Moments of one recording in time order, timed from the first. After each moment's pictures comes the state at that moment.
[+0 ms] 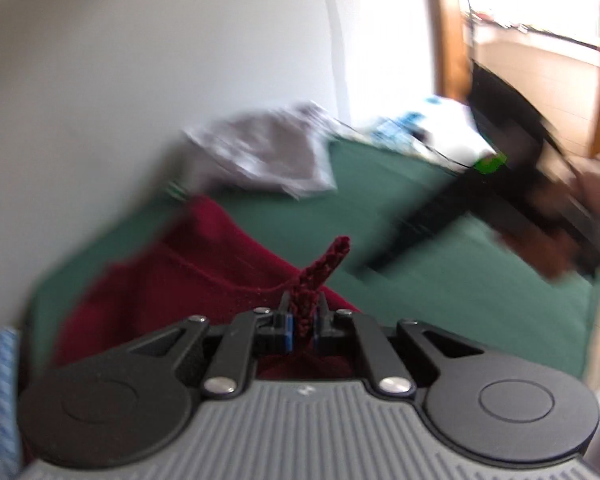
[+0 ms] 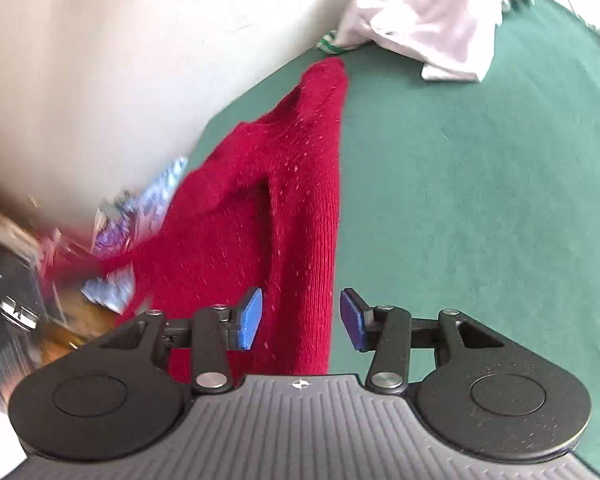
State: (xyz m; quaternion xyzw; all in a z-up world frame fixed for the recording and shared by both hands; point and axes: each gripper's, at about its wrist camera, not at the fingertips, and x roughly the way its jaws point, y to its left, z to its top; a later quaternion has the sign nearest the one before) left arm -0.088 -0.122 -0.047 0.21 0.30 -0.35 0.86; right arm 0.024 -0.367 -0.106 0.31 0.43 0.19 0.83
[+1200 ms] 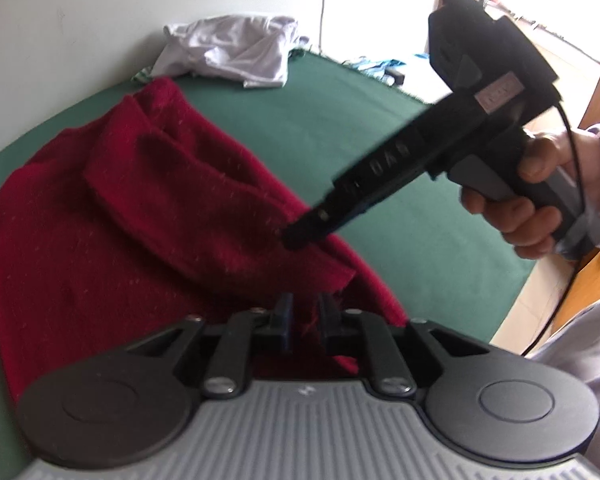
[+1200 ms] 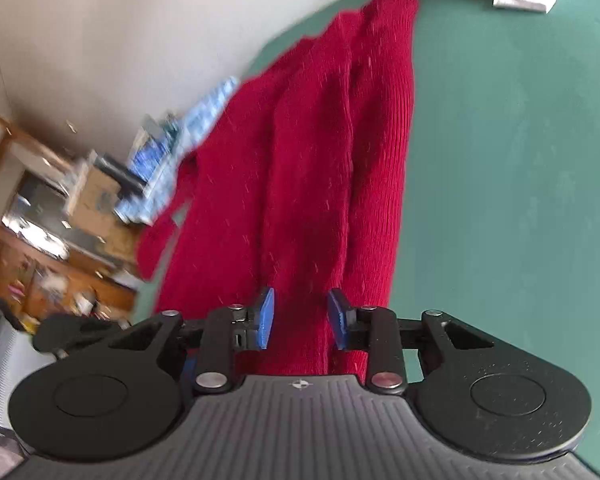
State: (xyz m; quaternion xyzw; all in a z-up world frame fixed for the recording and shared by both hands) left arm -0.147 -0.100 -0.092 0.15 0.40 -0.33 0.84; right arm -0.030 -0.301 -0.112 0.22 0.49 0.28 0.80
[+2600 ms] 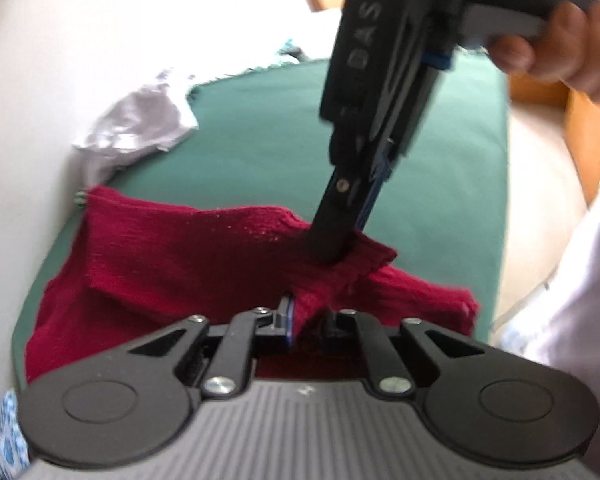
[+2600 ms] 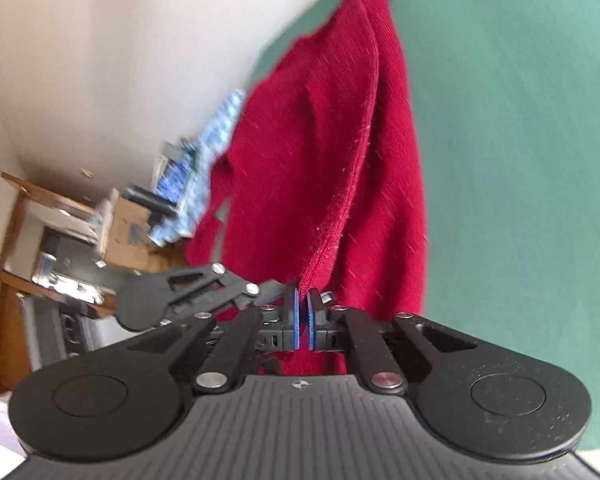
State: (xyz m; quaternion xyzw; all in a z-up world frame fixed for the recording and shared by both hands) left arm -0.174 -0.129 -0.114 0.40 0.29 -0.44 0.75; right arm -0.095 -0.310 -0.085 0.31 0.51 0.24 0.77
